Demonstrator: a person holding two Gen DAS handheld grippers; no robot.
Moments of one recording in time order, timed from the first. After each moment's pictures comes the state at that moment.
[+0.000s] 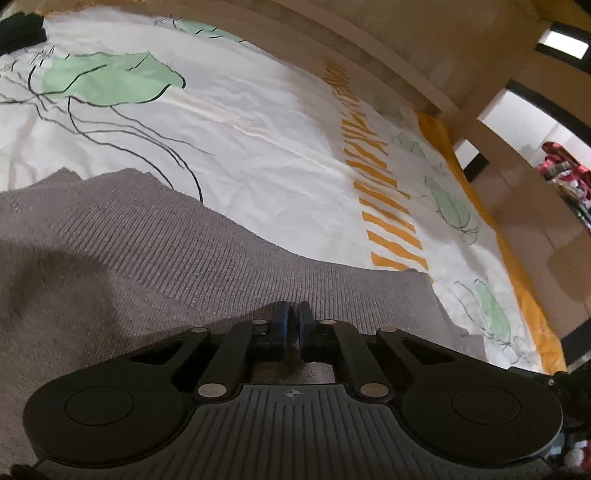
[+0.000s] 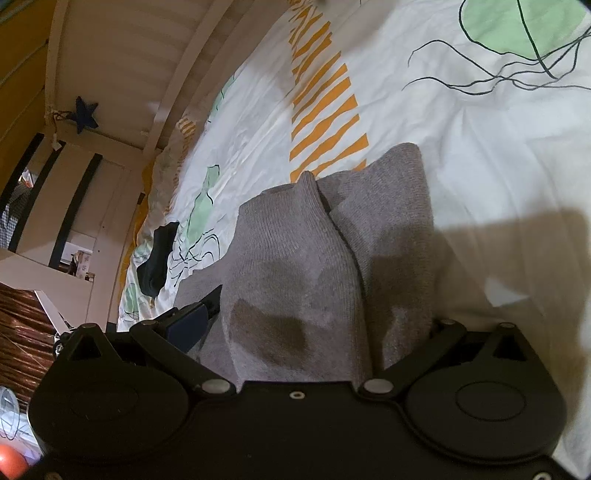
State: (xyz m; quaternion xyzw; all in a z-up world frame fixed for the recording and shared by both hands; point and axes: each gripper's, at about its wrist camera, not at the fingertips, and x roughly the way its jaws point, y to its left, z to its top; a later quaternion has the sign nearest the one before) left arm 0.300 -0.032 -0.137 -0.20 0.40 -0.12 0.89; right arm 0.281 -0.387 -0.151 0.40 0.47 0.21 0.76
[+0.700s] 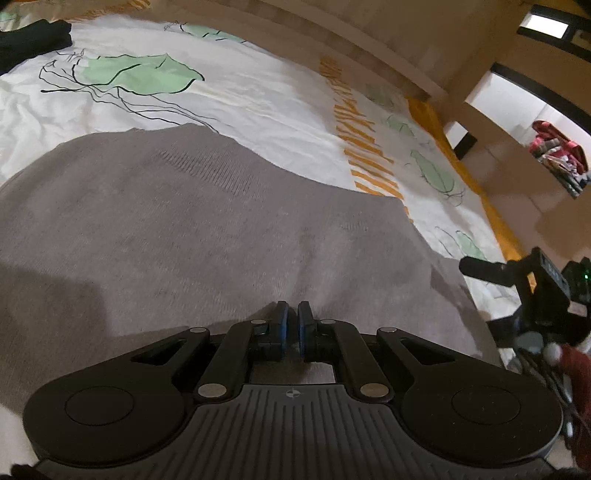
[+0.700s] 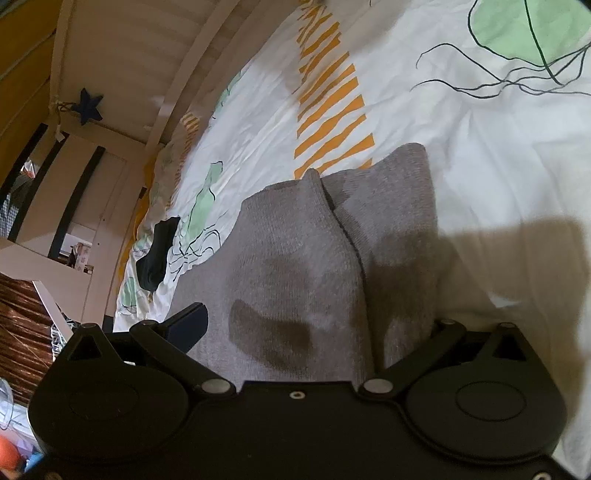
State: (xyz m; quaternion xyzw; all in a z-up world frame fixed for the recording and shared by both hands) left arm 0.203 -0.019 -0.123 -0.18 0.41 -0.12 0.89; right arm 0.276 -0.385 -0.147 0.38 0.46 0.22 0.77
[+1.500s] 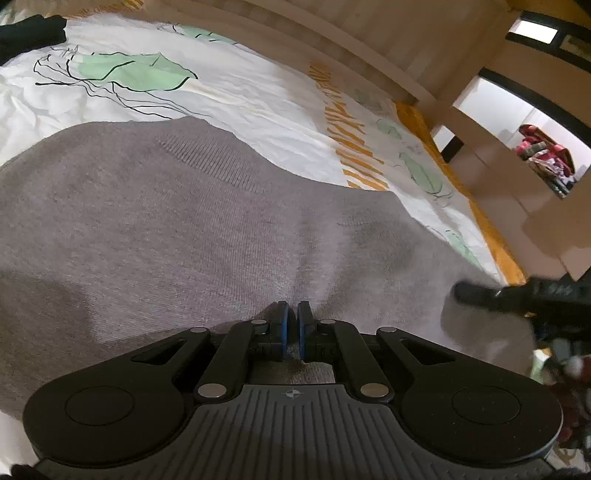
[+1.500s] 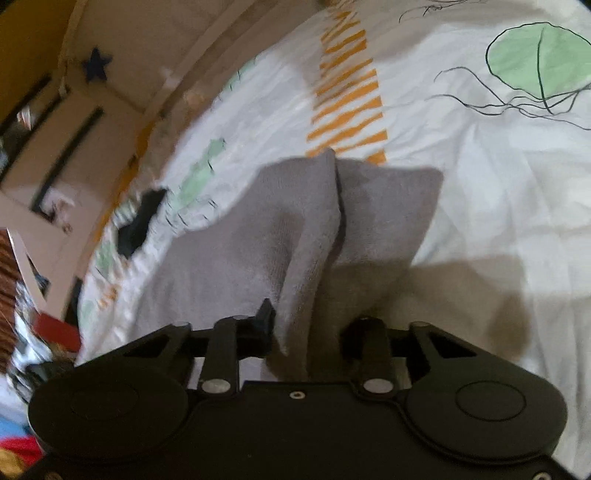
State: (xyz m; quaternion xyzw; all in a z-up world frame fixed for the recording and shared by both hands) left arm 0.199 -0.012 -0.131 -0.20 0.40 -0.15 0.89; right arm 0.240 -0.368 -0.114 0.32 0.45 0.22 0.81
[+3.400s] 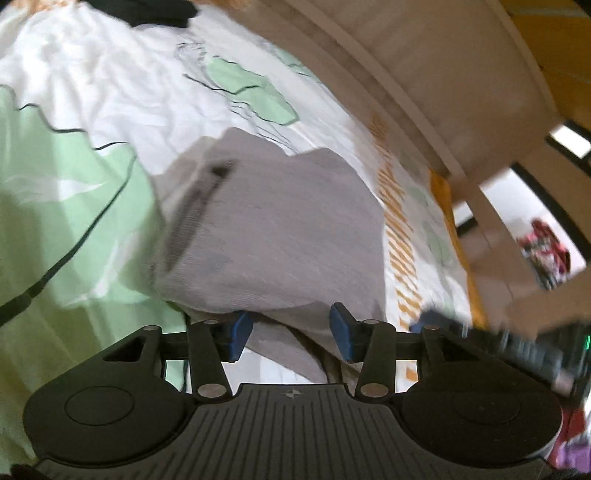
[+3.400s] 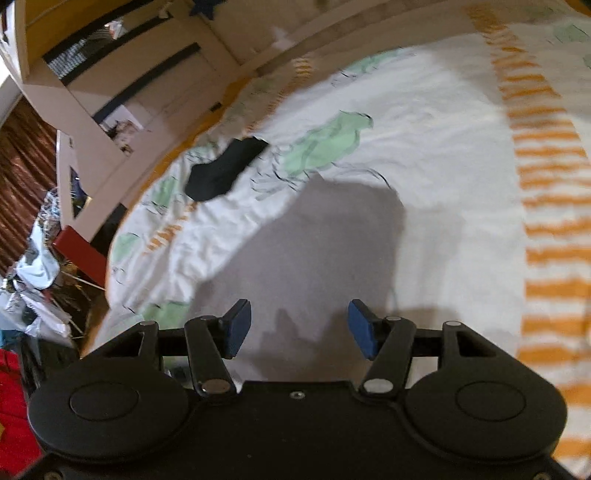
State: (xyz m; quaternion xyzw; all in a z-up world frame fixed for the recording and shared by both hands) left arm 0.123 0.118 -0.101 -0.34 0.38 -0.08 0.86; right arm 0.206 -0.203 -0.063 0.18 0.42 0.31 0.83
